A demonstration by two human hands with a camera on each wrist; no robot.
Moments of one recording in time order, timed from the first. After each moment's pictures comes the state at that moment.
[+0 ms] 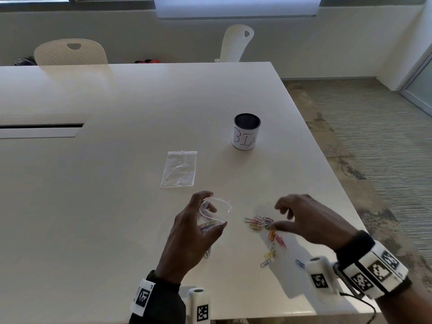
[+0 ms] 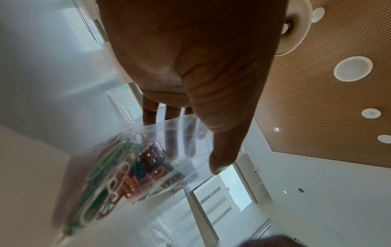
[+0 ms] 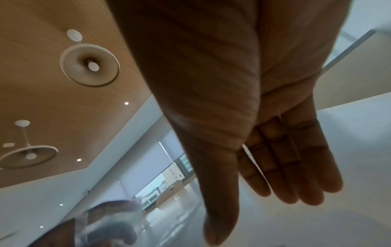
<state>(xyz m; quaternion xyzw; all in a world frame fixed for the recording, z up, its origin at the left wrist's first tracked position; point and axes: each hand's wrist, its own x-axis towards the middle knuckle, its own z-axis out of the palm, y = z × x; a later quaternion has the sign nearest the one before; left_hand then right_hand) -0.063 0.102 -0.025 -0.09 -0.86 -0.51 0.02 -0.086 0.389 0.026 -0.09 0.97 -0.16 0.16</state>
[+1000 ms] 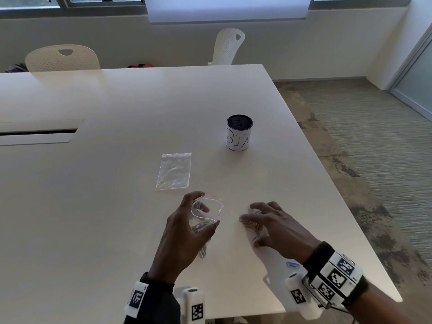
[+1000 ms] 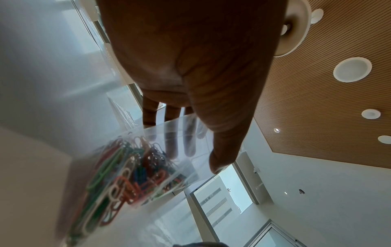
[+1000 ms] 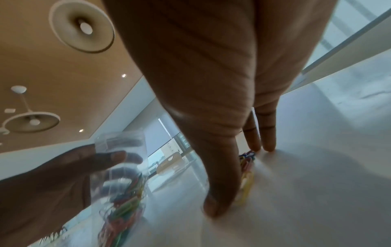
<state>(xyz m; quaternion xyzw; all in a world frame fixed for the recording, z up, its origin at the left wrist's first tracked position) -0.062 0.098 -0.024 -0.08 -0.86 -0.50 0.04 -0.074 0.363 -0.029 -0.17 0.96 -0.16 0.15</state>
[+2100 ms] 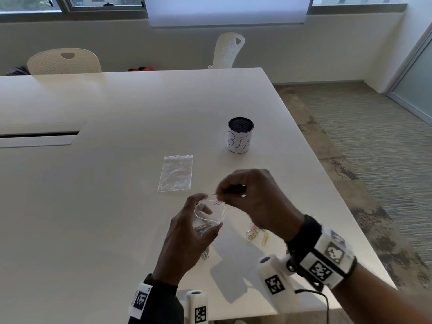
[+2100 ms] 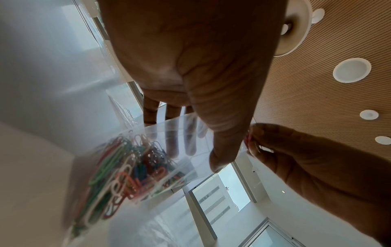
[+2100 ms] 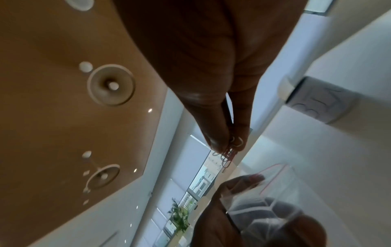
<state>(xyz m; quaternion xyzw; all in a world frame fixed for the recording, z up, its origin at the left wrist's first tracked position) -0.061 0.097 -0.024 -0.09 -0.86 -0.50 0.03 -0.094 0.296 0.062 -0.19 0.86 -0.47 -0.02</state>
